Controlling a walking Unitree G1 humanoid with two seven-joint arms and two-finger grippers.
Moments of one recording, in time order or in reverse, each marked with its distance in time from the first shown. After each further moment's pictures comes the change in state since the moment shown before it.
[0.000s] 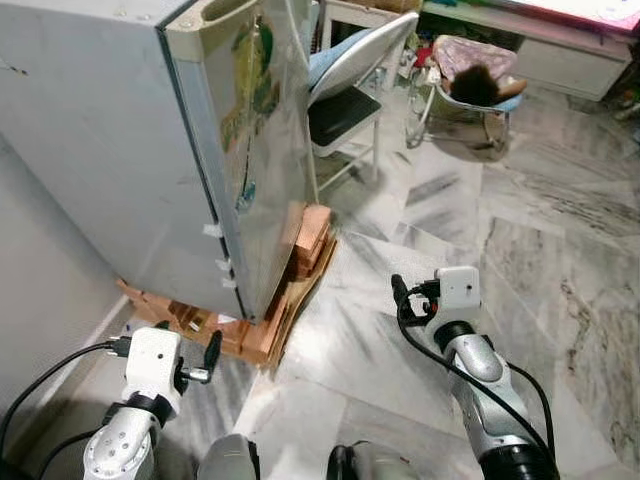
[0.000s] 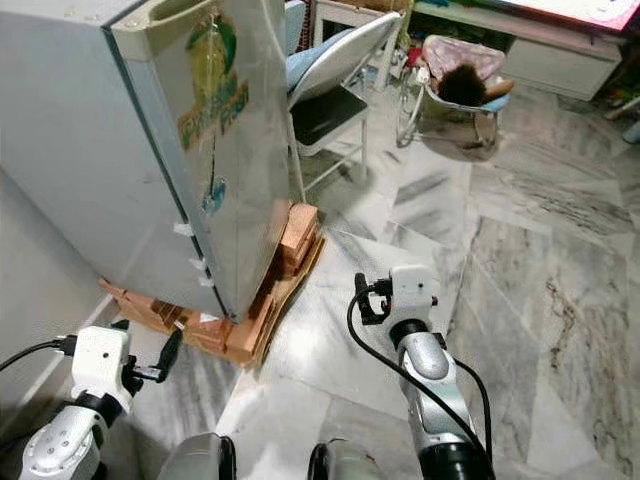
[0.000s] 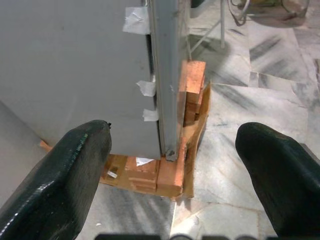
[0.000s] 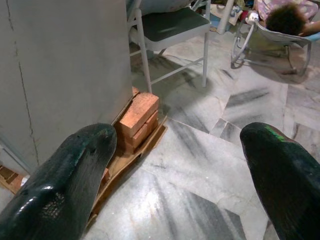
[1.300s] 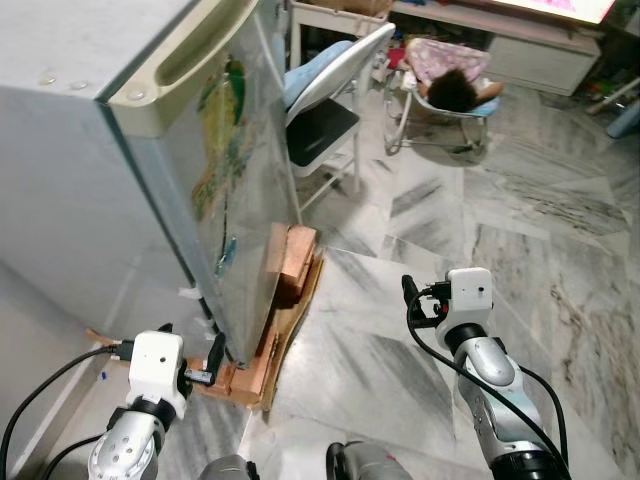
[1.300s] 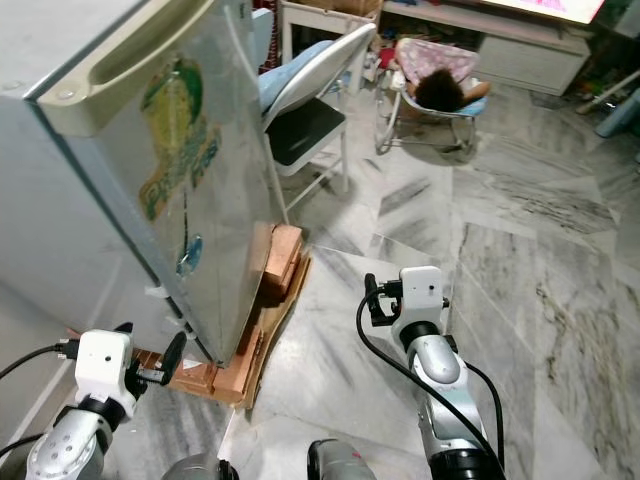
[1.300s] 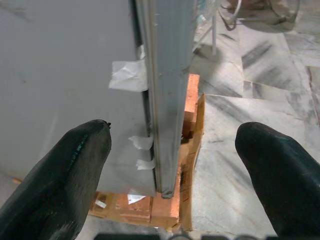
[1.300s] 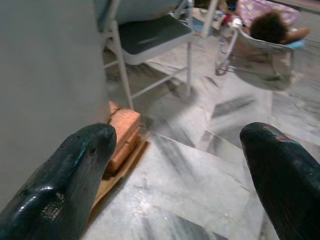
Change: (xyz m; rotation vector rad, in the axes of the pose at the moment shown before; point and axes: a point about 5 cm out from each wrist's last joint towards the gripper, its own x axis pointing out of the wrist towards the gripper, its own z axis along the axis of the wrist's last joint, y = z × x) left arm -0.002 -0.002 -0.002 -0.015 0.007 0.000; right arm -0.003 -0.004 0.003 -0.009 -0.017 -0.002
